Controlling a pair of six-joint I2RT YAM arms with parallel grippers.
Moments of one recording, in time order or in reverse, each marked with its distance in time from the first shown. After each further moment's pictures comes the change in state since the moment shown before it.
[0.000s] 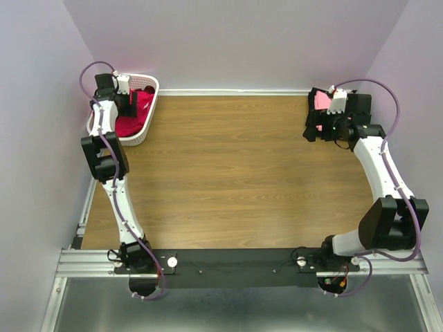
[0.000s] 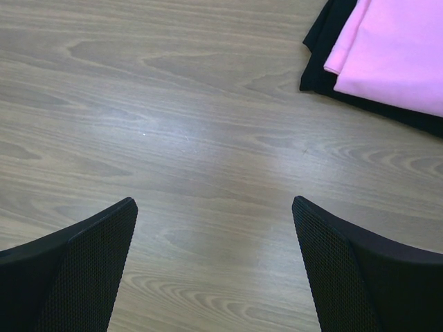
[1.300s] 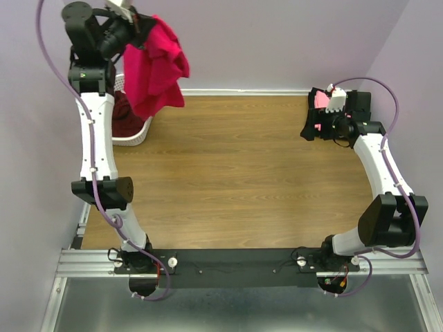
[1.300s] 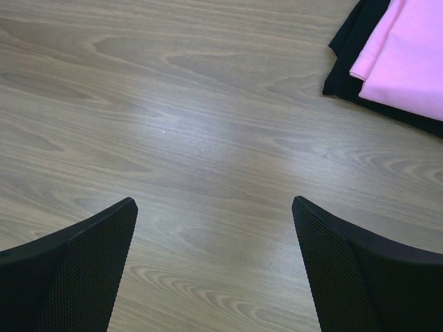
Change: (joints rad) left arm -0.155 -0.548 0.253 0.160 0.443 -0.248; right arm 0.000 0.031 0.039 -0.037 -0.066 -0.004
